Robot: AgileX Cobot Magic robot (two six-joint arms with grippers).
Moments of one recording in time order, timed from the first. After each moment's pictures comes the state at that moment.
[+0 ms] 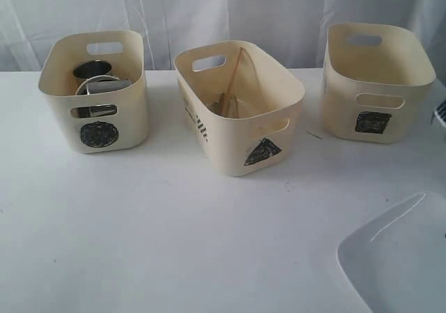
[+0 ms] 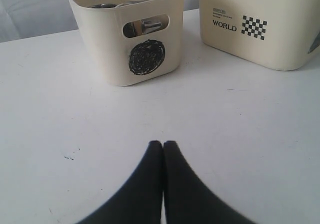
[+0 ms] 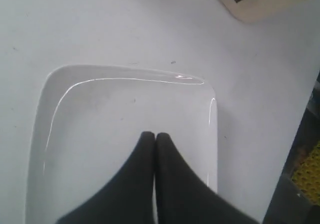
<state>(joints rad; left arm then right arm) -0.35 0.01 0.02 0.11 0.29 -0.08 0.25 0.84 -0.76 -0.25 0.98 -0.19</state>
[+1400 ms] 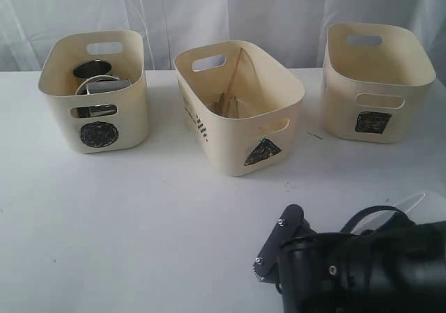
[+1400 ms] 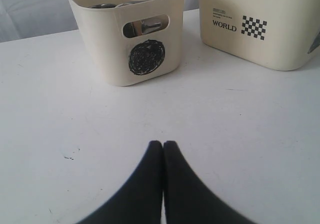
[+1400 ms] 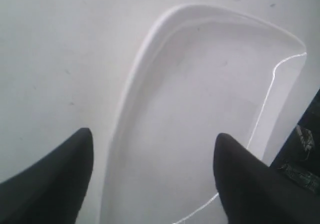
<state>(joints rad) -0.35 0.01 0.02 0.11 0.29 -0.08 0.99 1.58 -0.69 -0.66 1.10 0.77</state>
